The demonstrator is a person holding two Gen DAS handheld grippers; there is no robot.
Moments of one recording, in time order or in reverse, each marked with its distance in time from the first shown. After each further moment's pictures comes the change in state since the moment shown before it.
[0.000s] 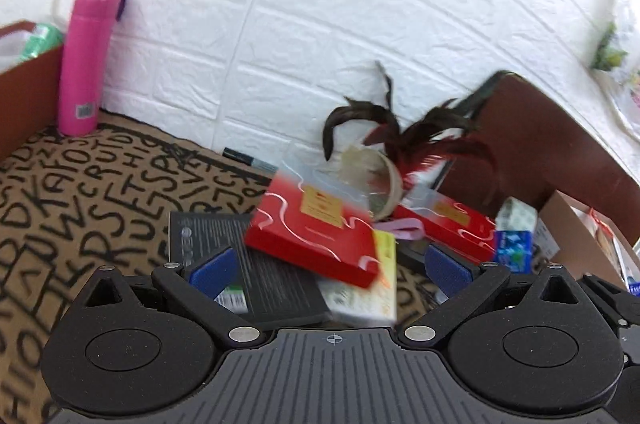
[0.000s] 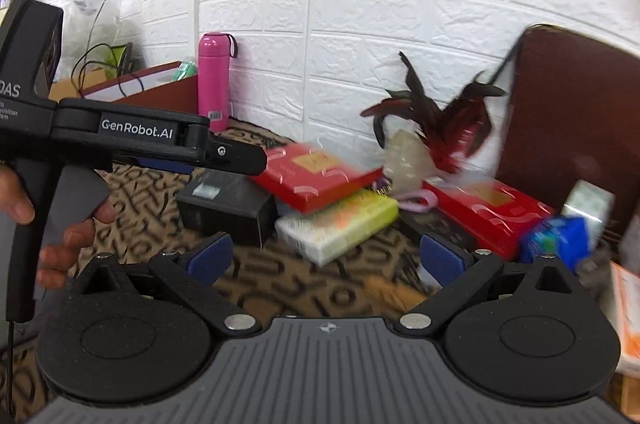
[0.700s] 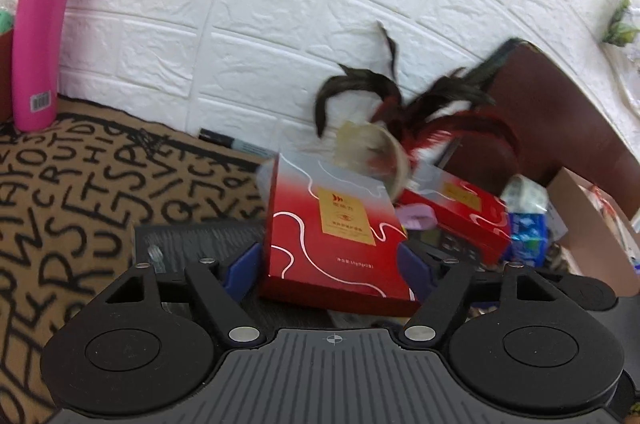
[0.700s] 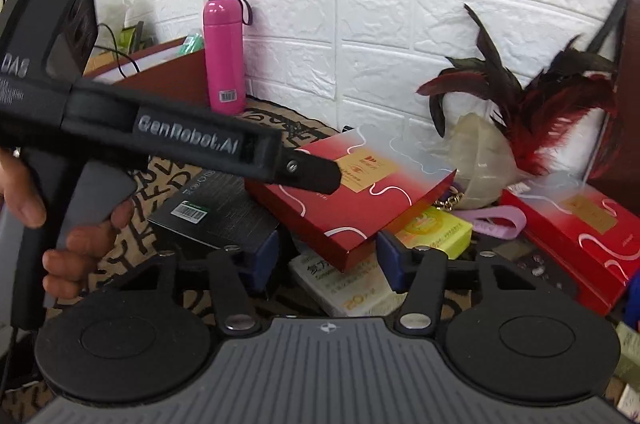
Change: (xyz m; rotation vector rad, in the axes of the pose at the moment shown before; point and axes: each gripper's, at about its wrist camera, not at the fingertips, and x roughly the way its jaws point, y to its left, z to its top) left arm 0.039 0.002 0.008 0.035 0.105 -0.056; right arm 0.084 -0.003 0.013 0.031 0.081 0.117
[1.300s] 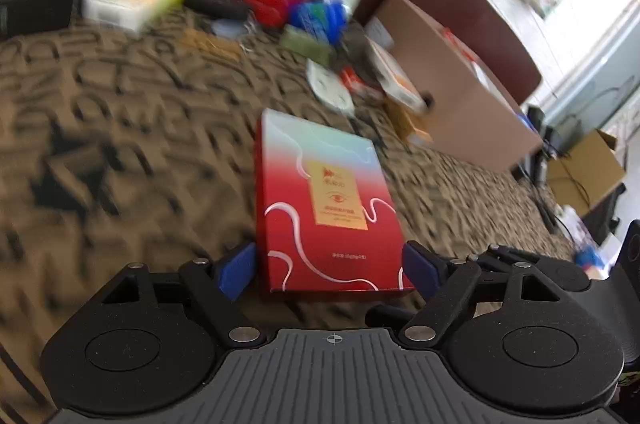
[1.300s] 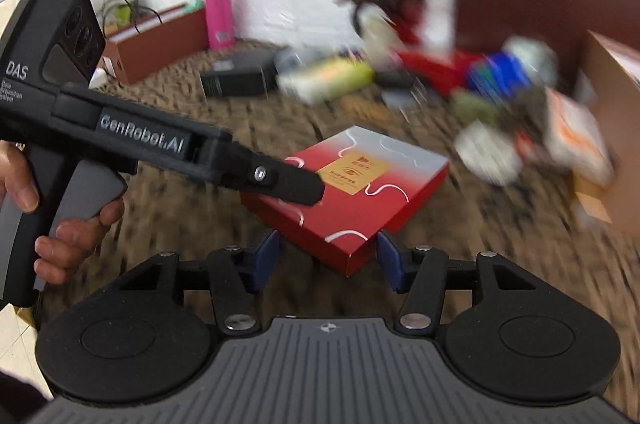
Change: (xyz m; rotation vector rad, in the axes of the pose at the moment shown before) left arm -0.061 -0.162 -0.196 -0.009 0.235 -0.283; right arm -0.226 0.010 -0.169 0.110 0.124 -0.120
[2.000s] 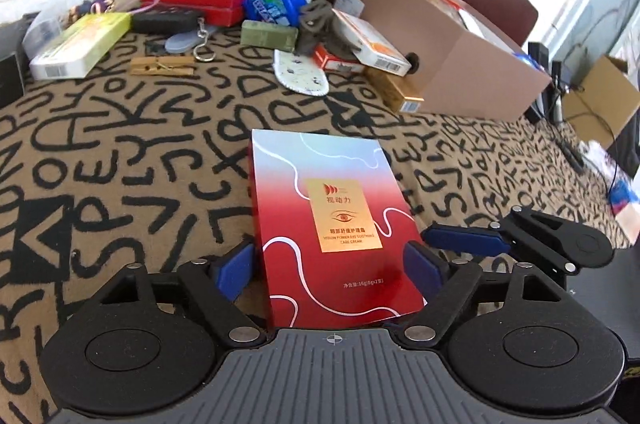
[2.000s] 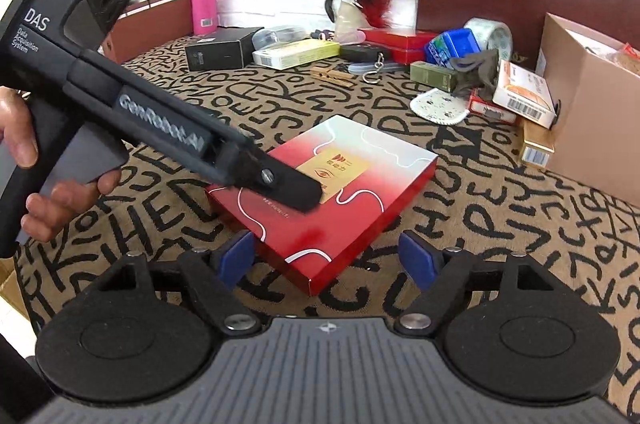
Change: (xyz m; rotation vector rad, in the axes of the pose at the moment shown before) left arm 0.029 -0.030 0.017 0.209 0.094 0.098; right arm -0.007 -0.016 -0.028 -0.056 -0.043 -0.044
